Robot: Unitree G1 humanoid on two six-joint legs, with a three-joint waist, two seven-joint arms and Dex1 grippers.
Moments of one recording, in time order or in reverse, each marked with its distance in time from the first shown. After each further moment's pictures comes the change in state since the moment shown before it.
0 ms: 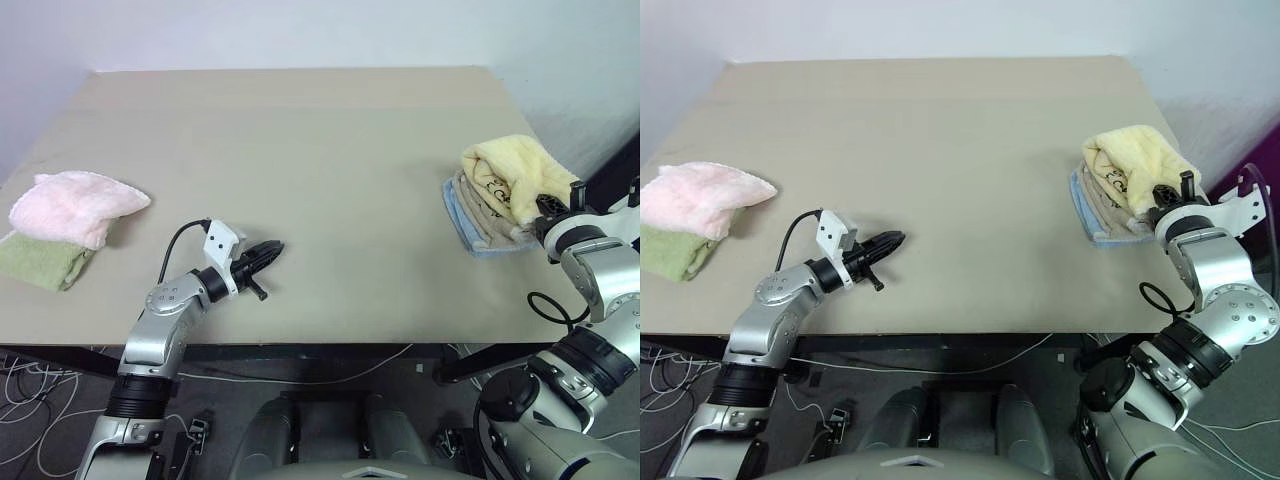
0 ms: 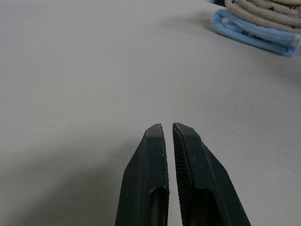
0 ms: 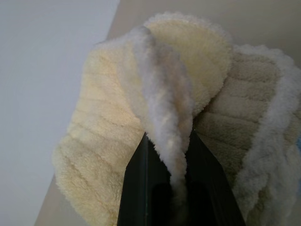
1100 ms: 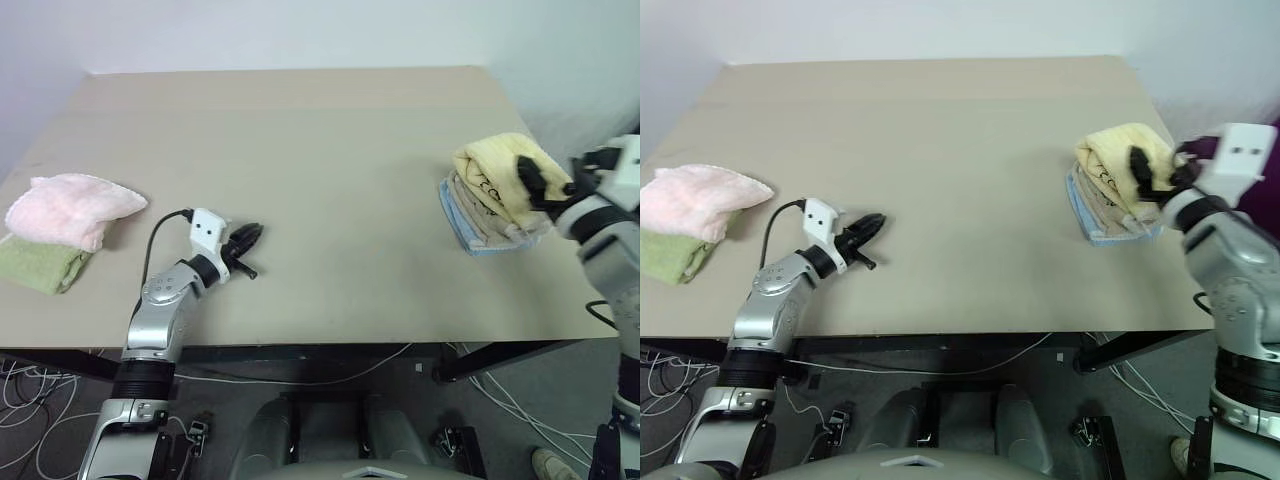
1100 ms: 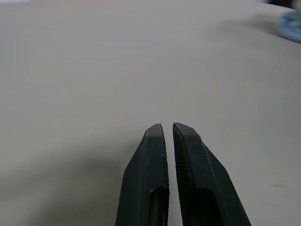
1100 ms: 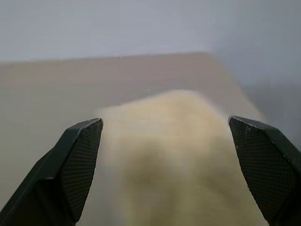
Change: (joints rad) left arm -0.086 -0.015 0.080 0.180 0.066 -0.114 0.146; right arm 0.275 -0.496 0.652 -0.209 -0.476 -0.358 0.636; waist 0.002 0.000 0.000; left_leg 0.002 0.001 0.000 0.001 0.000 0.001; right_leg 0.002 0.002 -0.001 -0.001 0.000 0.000
